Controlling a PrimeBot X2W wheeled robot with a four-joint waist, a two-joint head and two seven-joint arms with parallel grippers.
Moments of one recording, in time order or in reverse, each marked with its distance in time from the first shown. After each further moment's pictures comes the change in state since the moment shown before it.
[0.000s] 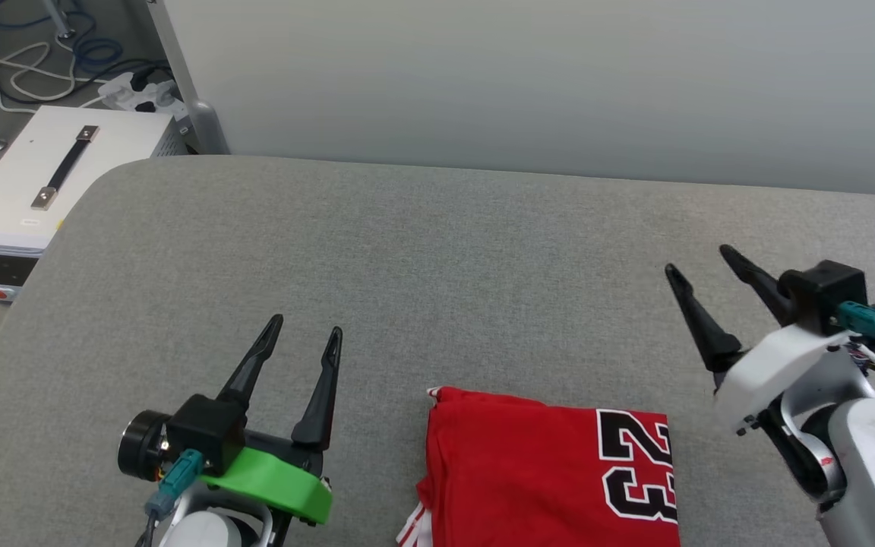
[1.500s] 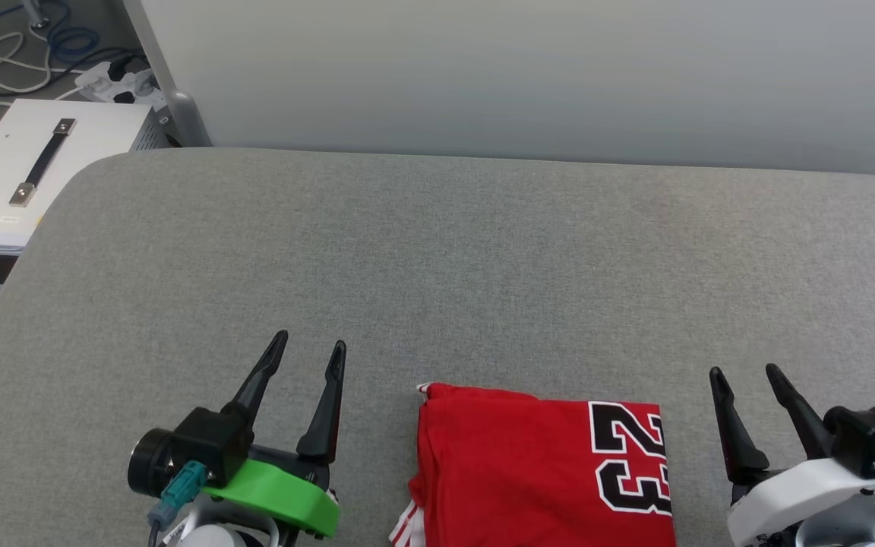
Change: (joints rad) left arm 0.029 -0.026 0.005 0.007 -0.027 0.000 0.000; right arm 0.367 0.224 -0.281 -0.127 -0.119 0.000 -0.153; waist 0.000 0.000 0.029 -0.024
